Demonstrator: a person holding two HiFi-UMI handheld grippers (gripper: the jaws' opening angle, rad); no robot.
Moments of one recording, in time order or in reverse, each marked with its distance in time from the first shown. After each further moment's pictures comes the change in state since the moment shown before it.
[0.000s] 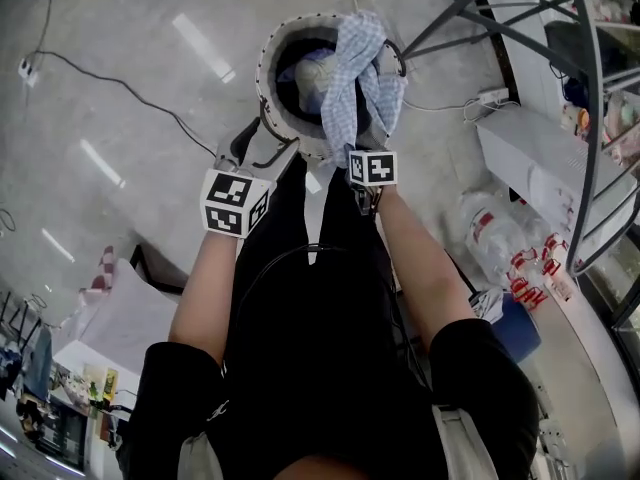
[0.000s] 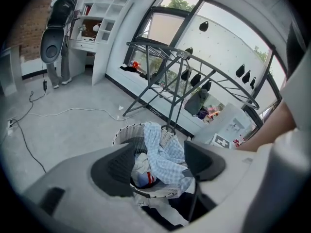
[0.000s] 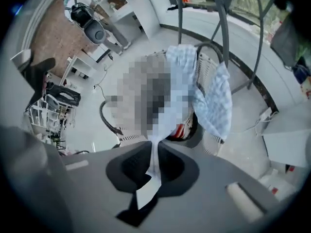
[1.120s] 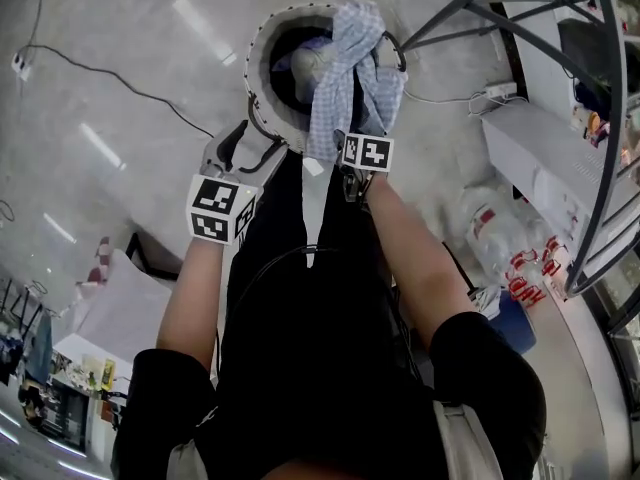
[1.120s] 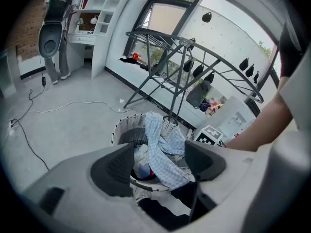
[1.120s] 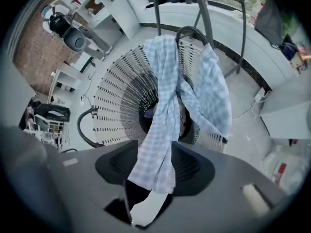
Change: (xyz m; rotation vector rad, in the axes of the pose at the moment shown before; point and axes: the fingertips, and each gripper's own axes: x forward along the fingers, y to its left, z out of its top) left arm 0.023 0.006 -0.021 0.000 0.092 0.017; right arm 0.034 -0.033 0.015 0.186 0.006 -0.041
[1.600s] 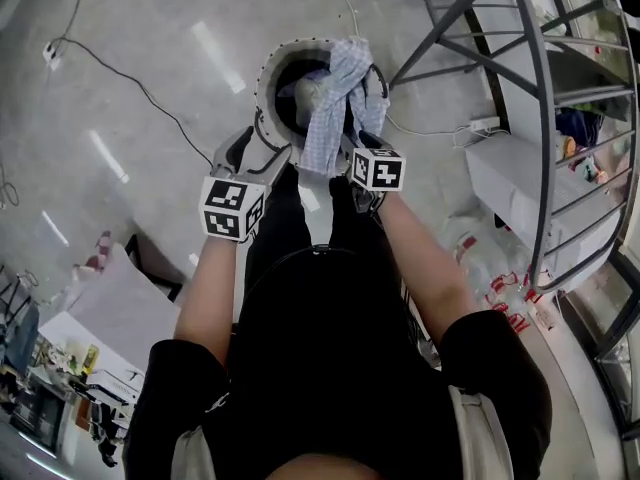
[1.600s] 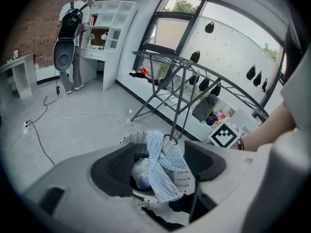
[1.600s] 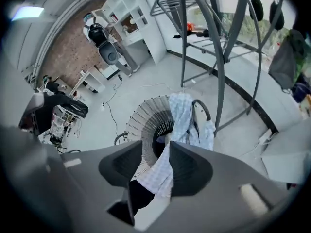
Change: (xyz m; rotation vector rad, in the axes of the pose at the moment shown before) left arm -0.054 -0.047 0.071 -0.051 -0.130 0.120; right arm -0.146 0.038 0.077 -0.239 -0.227 0.130
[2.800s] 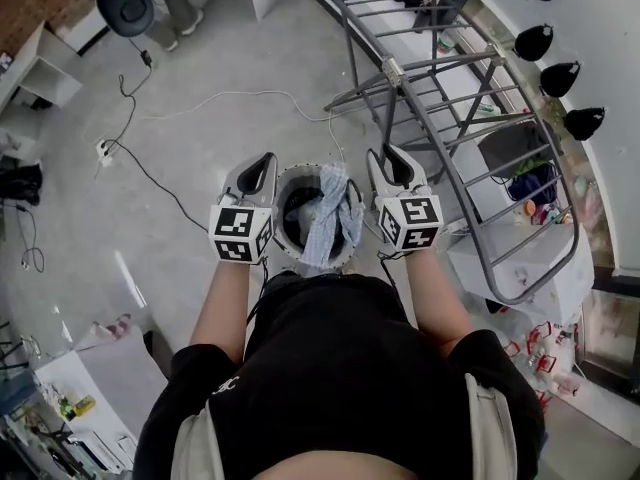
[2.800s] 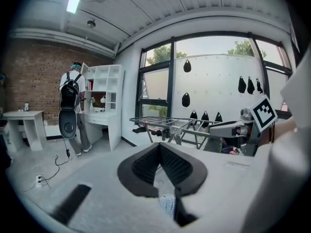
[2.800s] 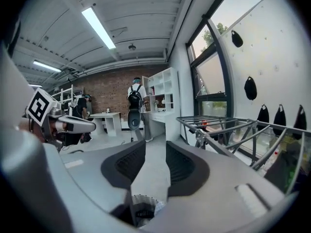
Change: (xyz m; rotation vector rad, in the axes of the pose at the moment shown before) left arm -0.164 -0.118 0.245 0.267 -0.532 0.150; right arm -0.384 0.098 0.233 -0.452 -0.867 0.015
